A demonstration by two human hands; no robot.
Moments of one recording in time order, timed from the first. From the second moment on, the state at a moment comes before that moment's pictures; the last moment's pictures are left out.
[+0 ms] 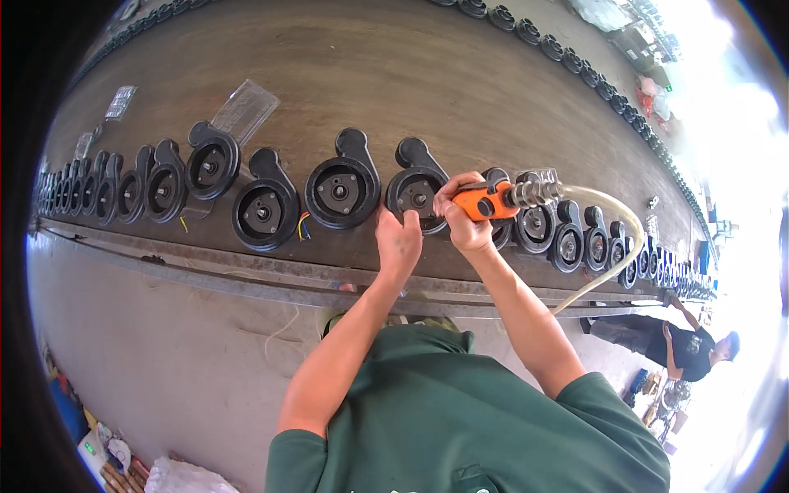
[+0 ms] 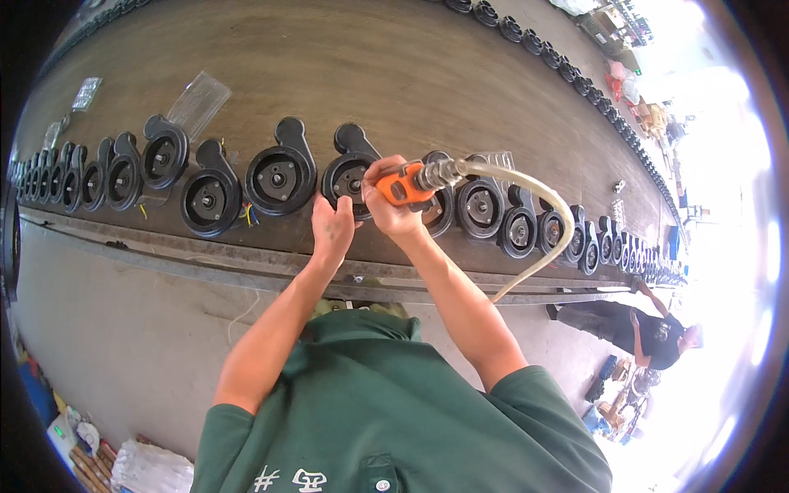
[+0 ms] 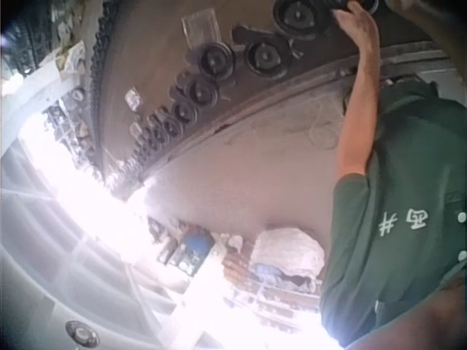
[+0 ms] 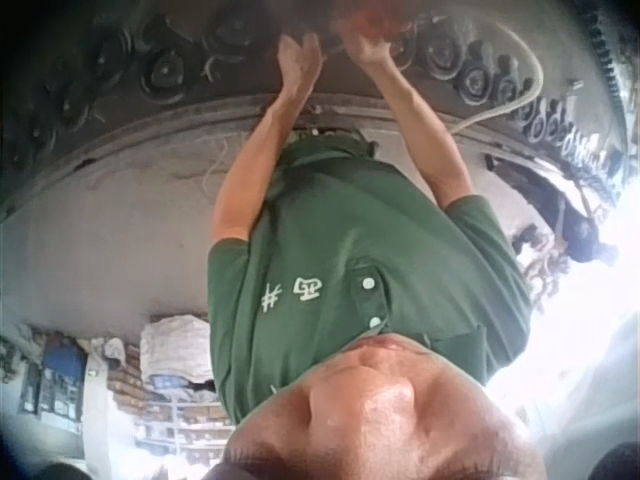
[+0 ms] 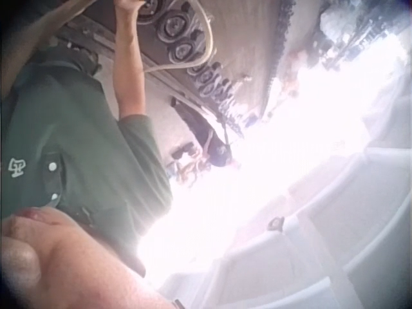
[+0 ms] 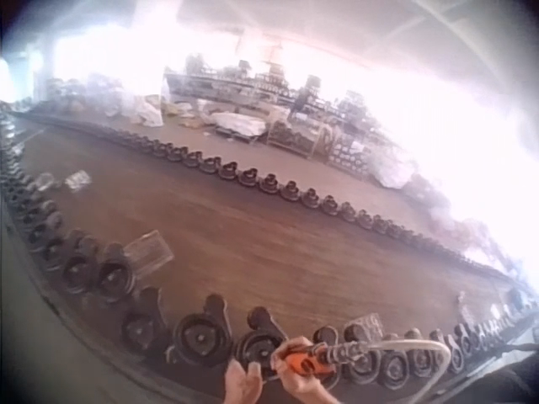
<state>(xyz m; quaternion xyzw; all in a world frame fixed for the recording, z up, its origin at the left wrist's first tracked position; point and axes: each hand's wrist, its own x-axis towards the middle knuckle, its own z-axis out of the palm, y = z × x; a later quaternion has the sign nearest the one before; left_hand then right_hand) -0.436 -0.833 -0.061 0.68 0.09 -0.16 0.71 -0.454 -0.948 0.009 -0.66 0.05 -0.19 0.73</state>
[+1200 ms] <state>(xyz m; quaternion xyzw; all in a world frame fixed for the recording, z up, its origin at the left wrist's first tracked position) -0.441 -0.900 0.042 0.88 -0.46 -0.05 0.11 -0.581 -1.068 0.051 -0.47 0.08 -0.39 0.79</state>
